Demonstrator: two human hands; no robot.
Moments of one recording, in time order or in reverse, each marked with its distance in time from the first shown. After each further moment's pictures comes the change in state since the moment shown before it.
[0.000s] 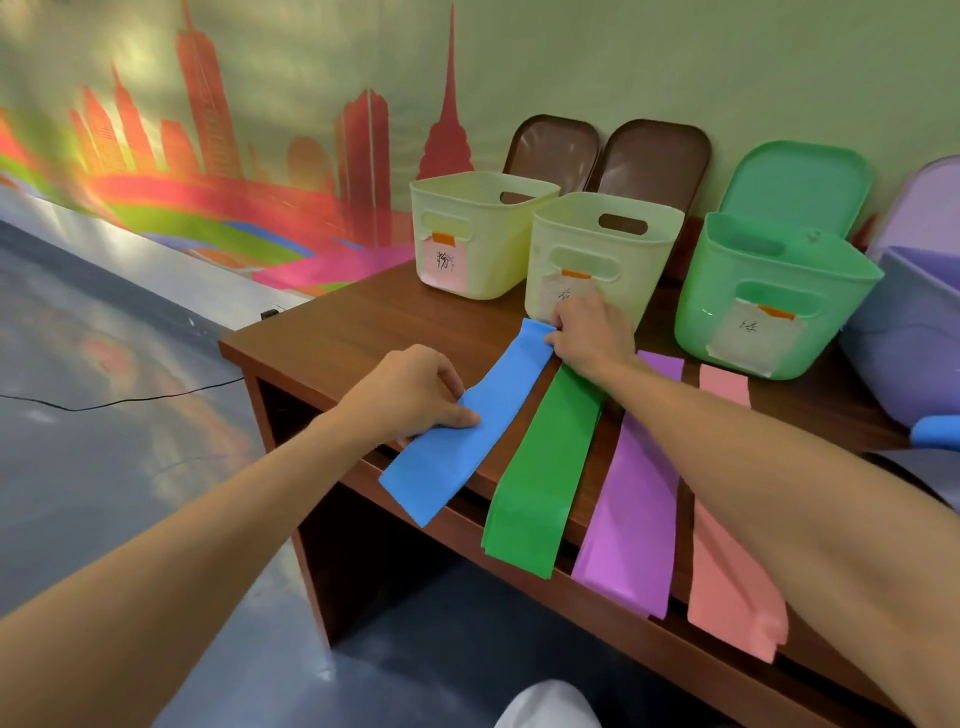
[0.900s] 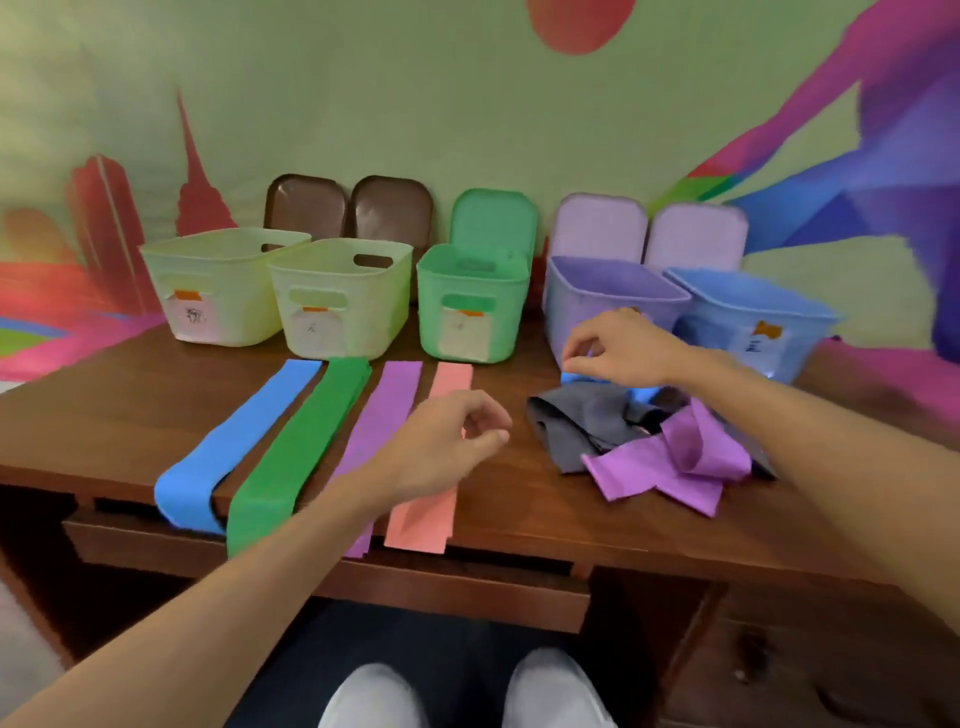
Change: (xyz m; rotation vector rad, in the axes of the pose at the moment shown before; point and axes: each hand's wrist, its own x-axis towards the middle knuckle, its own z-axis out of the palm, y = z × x) left_hand -0.063 0.183 0.140 -0.102 -0.070 0.715; right_hand -0.195 0.214 -0.193 0.033 -0.134 0.004
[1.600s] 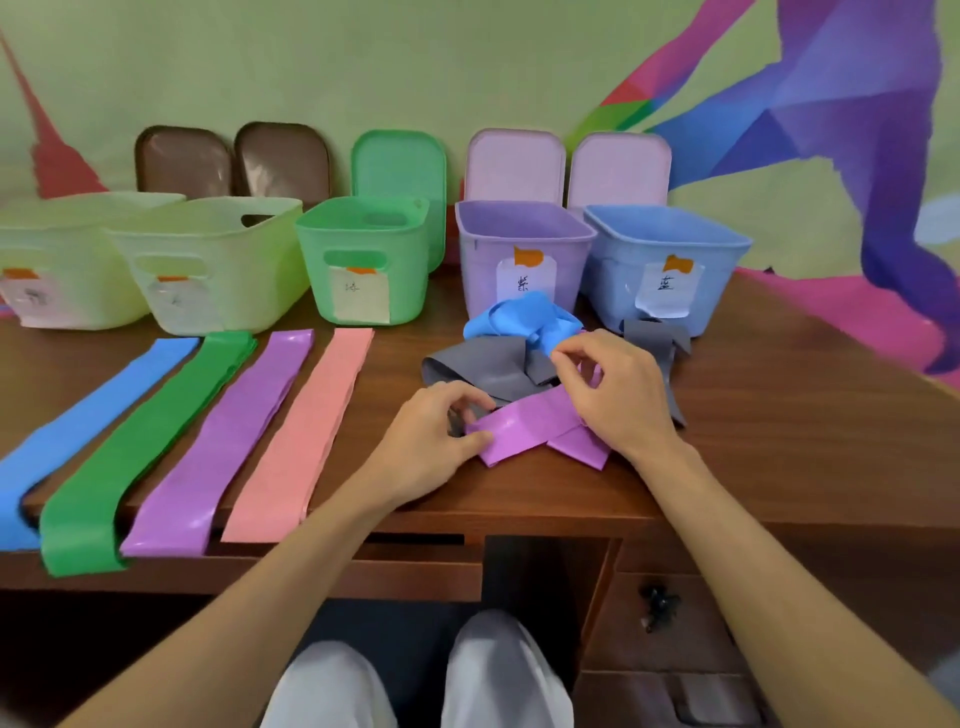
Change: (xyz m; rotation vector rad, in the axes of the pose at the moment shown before) left_hand 0.036 0.031 0.106 -0.042 0.008 -0.042; right_hand -0.104 0.070 0.075 0.198 0.716 0.113
